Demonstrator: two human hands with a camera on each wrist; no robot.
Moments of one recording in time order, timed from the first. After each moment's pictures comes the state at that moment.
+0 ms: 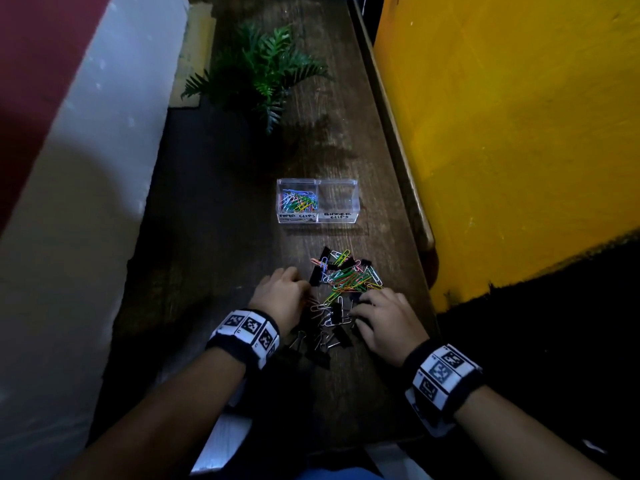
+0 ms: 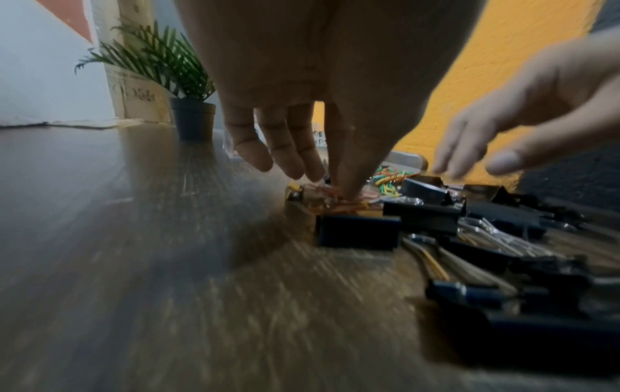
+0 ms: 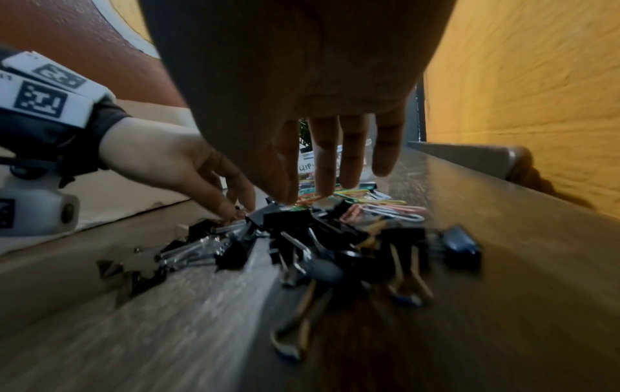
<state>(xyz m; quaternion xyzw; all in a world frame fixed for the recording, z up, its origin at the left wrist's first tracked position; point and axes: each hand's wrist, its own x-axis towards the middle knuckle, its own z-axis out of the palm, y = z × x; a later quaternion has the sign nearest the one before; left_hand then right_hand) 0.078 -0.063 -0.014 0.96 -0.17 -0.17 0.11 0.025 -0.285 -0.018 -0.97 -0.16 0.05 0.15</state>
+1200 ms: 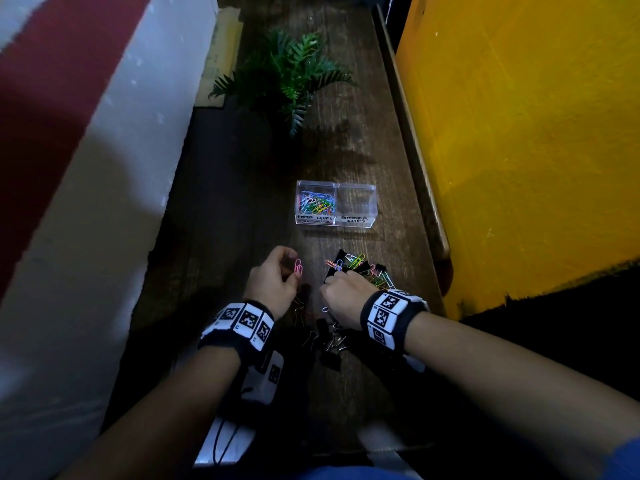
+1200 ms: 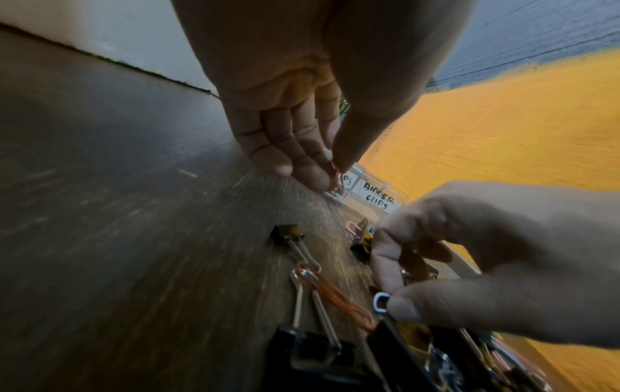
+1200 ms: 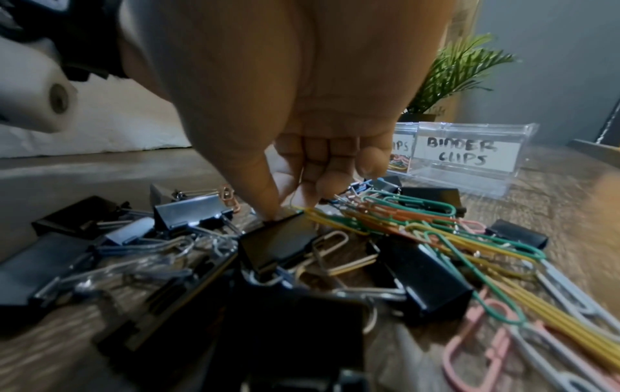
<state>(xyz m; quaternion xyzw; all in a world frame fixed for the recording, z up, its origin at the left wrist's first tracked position) 0.080 -0.036 -0.004 0.89 0.09 -0.07 0.44 0.096 -0.202 0.001 -0.91 -0.35 0.22 -0.06</state>
